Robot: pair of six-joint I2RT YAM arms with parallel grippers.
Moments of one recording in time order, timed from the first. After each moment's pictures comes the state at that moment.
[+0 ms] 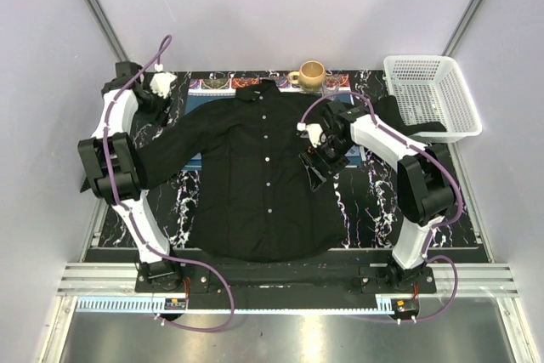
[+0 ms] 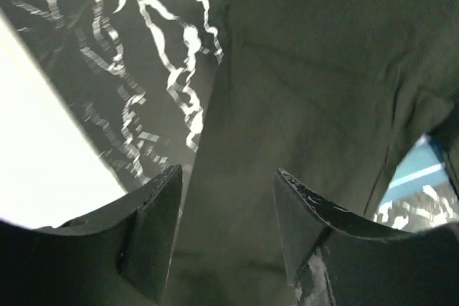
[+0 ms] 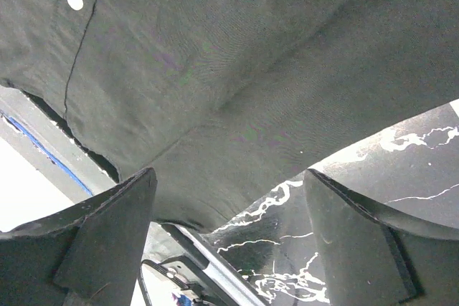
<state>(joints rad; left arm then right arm) 0.25 1.93 1.72 -0.81 0.27 0.72 0.44 1.82 1.38 -0.98 -0.44 -0.30</state>
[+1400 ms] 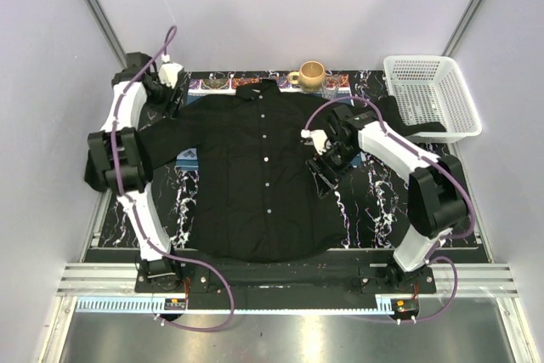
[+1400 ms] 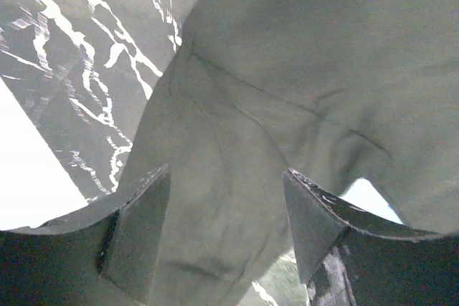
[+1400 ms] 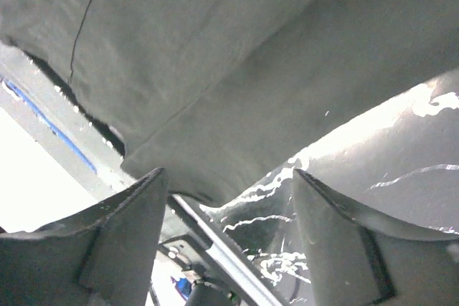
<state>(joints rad) 0.18 2.20 1.98 -0.85 0.25 0.58 0.44 1.75 1.32 -1.01 -0.45 -0.33</state>
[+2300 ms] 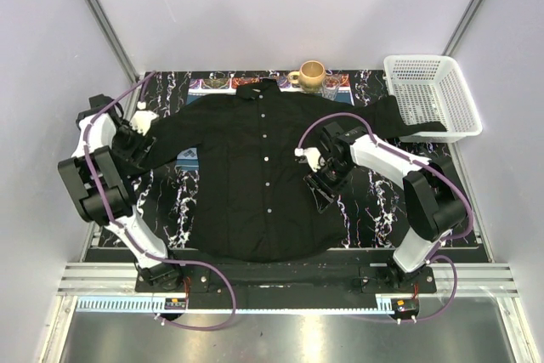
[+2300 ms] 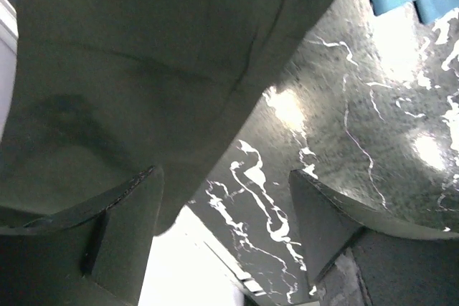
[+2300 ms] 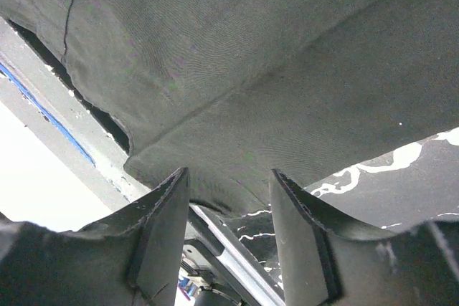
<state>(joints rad) 0.43 1.79 1.40 -0.91 0.21 0.92 0.52 1.70 1.14 -0.94 -0.46 -0.32</state>
